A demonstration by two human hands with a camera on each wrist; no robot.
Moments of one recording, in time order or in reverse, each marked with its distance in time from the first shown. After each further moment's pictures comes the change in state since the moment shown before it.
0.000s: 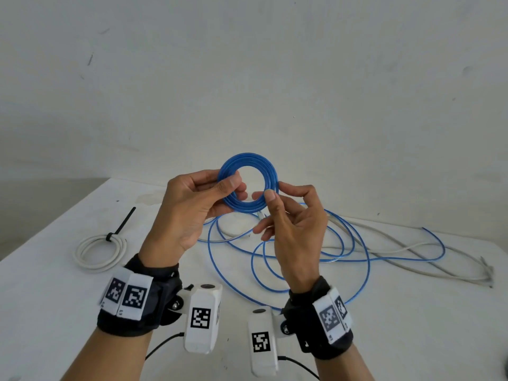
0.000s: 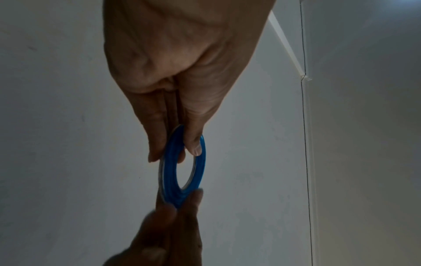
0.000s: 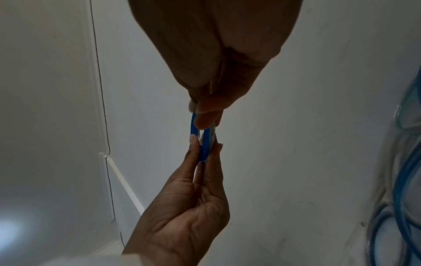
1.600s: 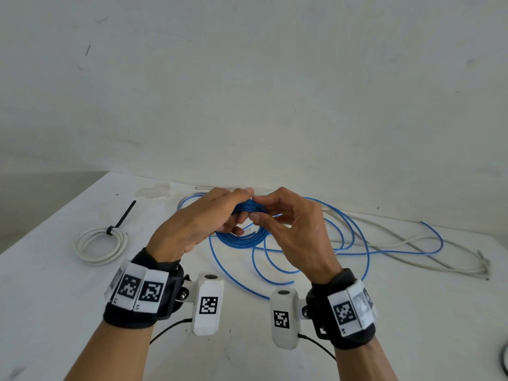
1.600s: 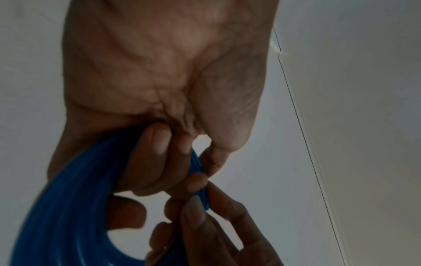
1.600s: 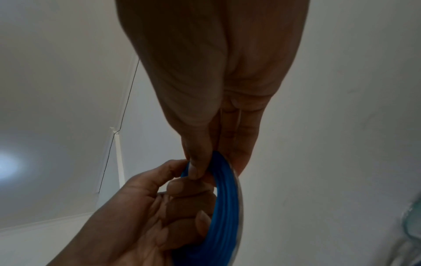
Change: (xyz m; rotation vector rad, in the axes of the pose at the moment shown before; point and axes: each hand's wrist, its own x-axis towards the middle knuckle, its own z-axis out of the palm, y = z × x) left_hand -0.001 -0.002 0.011 0.454 -0.298 -0.313; right_hand 0.011 0.005 -0.028 -0.470 -0.362 -0.102
